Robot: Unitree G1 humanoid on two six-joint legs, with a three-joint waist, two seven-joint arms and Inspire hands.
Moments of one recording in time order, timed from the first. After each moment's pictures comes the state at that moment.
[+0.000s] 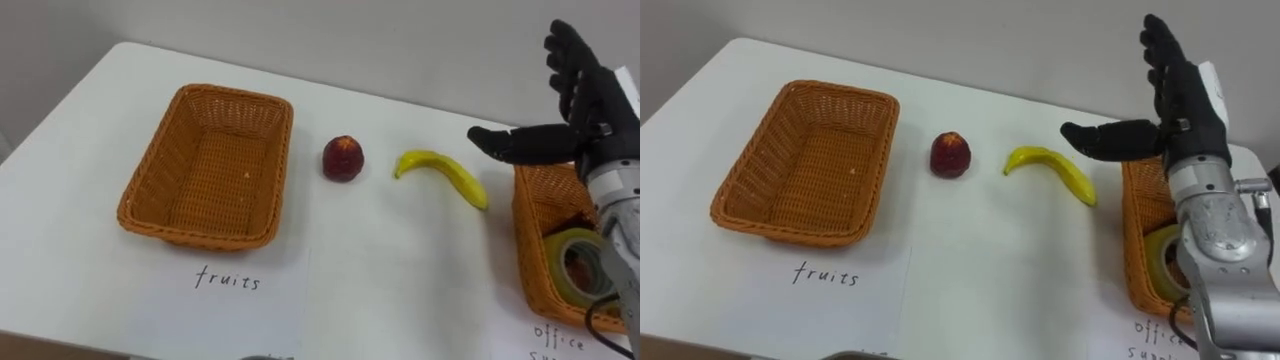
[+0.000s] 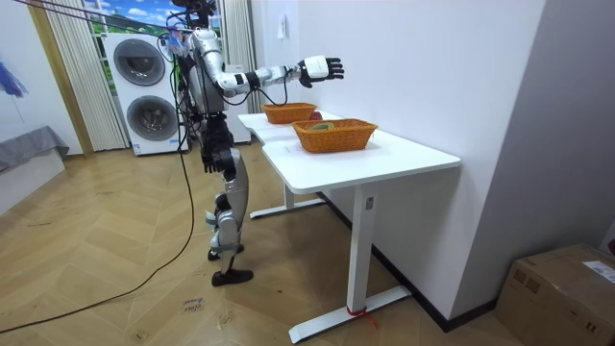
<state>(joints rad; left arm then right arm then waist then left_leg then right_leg) 0.35 0.23 0.25 0.97 0.08 0.11 0.24 -0.09 -0.47 -0.14 -0.05 0.10 0.13 0.00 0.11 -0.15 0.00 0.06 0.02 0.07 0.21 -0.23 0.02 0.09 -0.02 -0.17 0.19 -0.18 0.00</state>
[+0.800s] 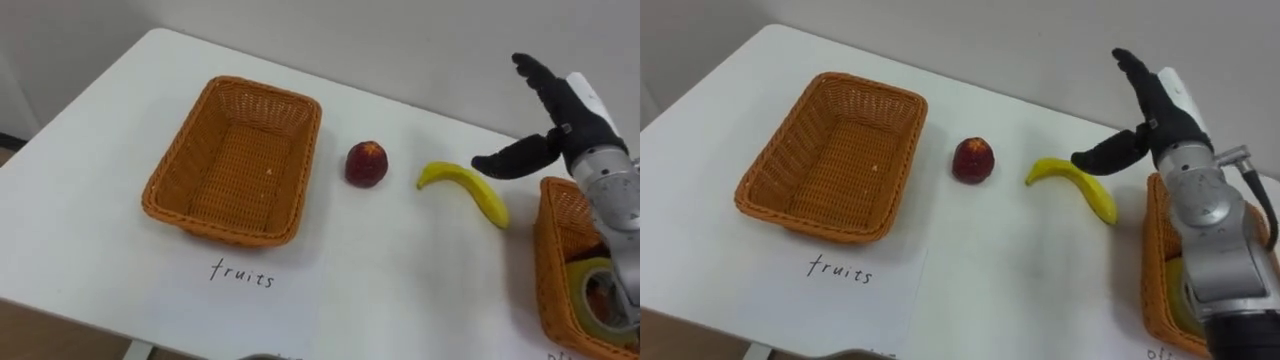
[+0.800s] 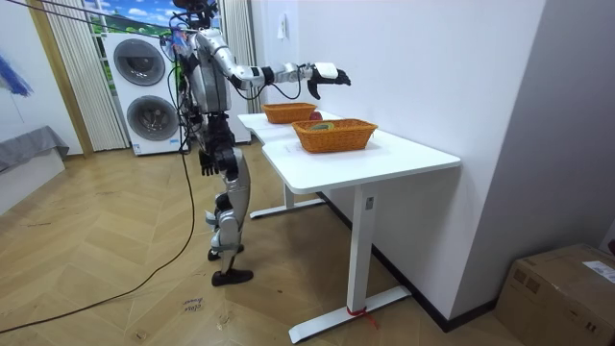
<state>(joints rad) 0.30 0.26 0.25 0.99 0.12 0.15 0.20 -0.26 -0.56 0.02 0.19 -0.27 0.17 0.09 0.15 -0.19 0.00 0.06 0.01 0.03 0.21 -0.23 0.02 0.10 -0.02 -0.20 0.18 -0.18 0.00</state>
